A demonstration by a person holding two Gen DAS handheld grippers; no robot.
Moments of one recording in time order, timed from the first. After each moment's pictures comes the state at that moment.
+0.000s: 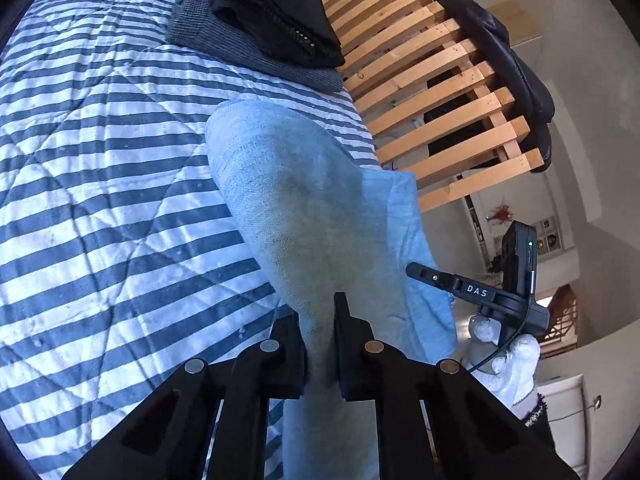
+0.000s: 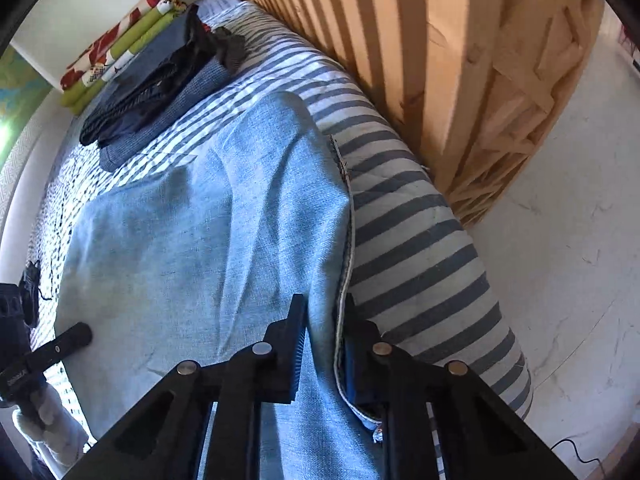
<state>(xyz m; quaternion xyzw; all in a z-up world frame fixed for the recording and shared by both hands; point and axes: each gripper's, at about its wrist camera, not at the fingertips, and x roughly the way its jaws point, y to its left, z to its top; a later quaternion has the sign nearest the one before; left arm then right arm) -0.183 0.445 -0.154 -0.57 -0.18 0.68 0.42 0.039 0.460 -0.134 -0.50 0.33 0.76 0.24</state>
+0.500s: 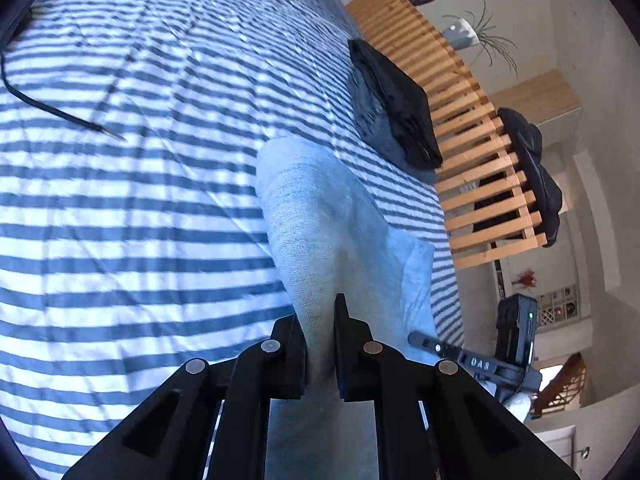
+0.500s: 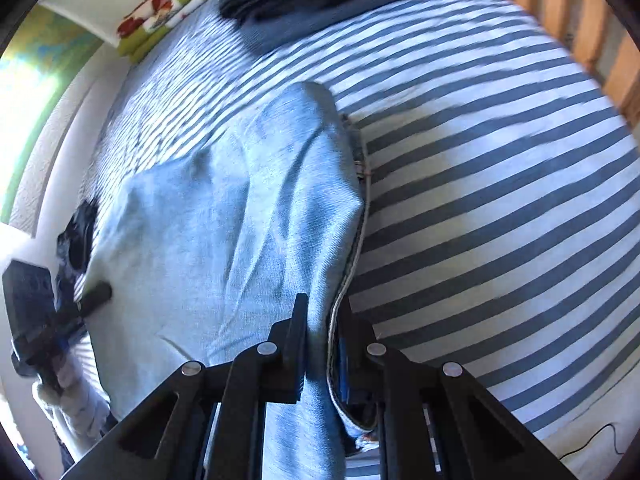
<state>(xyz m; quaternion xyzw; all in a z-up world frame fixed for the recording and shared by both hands) -0.221 0.196 -0.124 -0.55 -0.23 0.74 0.30 -0.055 0.256 -0.142 -0.54 0.35 0.76 0.11</state>
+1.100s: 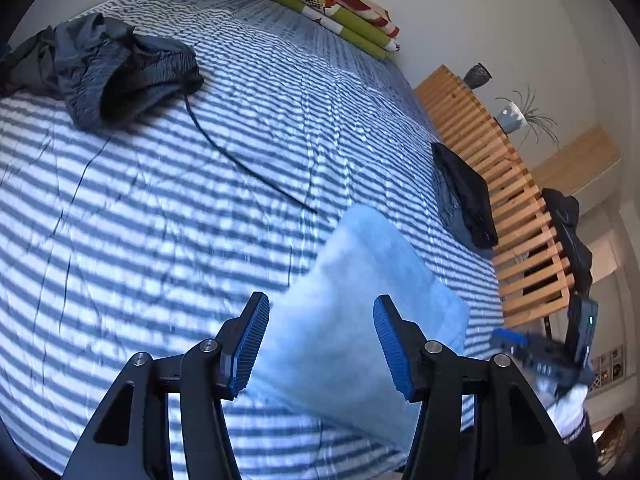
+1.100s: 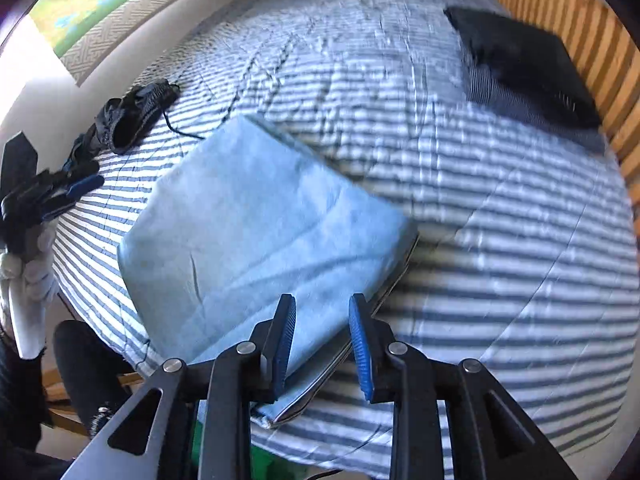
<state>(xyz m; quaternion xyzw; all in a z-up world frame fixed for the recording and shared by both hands) -0.165 0.023 -0.089 -0.49 -0.24 0.82 0.17 -0.131 0.154 -0.059 -0.56 0.09 0.83 0.00</state>
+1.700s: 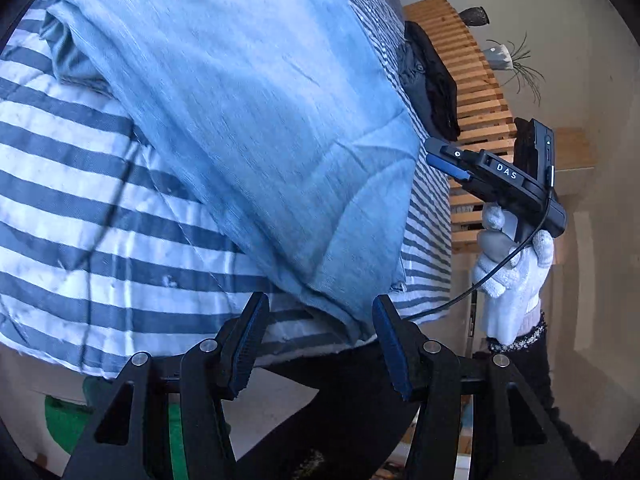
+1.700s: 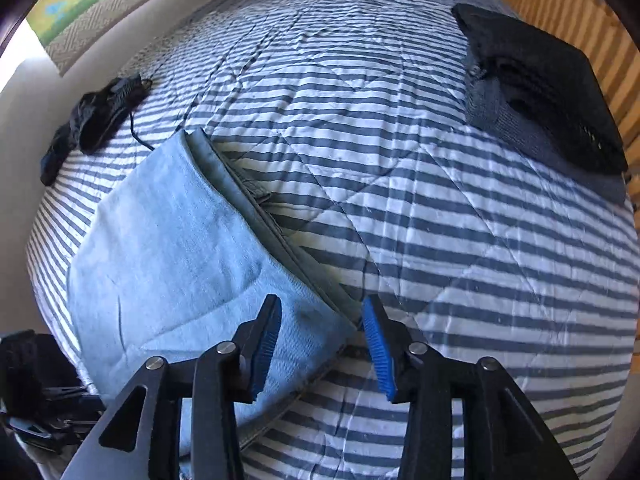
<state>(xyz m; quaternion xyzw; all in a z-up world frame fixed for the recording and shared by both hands) -0.039 0.178 -0.195 -0.60 -0.34 0.68 0.26 -0.167 0.215 -0.100 -0.58 0.14 0.81 -0.01</state>
